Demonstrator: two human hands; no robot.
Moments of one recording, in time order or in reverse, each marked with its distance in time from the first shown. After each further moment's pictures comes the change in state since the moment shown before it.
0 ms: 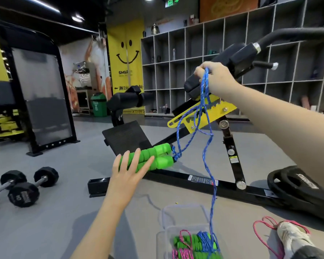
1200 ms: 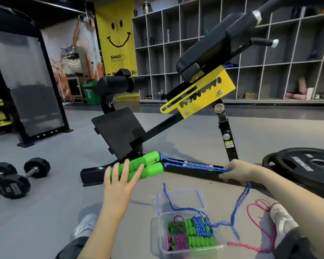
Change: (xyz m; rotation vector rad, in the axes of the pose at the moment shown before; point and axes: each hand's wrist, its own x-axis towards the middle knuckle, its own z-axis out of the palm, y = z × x) left_hand -0.058 0.048 0.026 -0.102 -0.127 -0.105; right_hand -0.179 0.199 0.037 -0.257 -0.888 0.561
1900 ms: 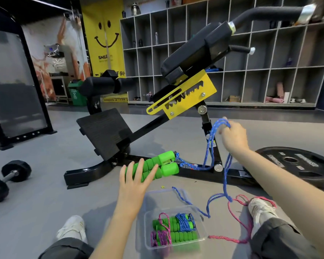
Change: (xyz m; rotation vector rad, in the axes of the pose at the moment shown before) left_hand 0.024 0.075 -0.027 -0.215 0.042 0.007; right_hand -0.035 -0.033 -0.048 0.411 0.935 0.022
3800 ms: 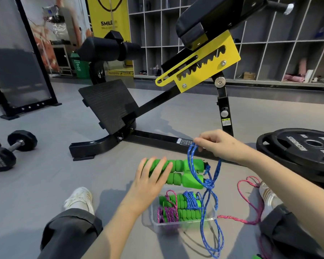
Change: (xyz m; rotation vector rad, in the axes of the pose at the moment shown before) left_hand -0.051 0.012 0.014 -0.206 0.000 0.241; right_hand -0.055 0.007 0.054 0.008 -0.804 -0.366
